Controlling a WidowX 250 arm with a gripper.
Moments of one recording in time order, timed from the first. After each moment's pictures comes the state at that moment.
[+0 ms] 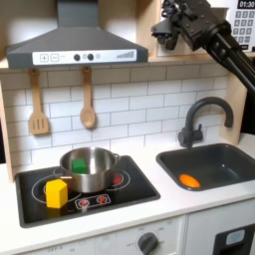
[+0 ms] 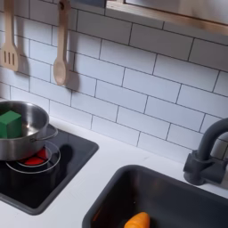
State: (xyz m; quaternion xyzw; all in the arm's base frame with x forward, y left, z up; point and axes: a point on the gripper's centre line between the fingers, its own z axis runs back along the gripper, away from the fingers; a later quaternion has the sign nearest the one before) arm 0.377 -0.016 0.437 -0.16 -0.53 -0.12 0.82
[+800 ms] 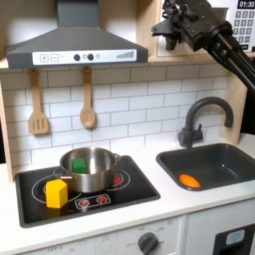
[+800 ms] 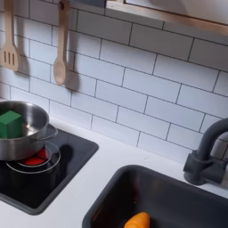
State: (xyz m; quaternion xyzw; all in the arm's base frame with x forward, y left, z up) arm 0.374 -0.017 0.434 -0.16 -0.53 -0.12 0.82
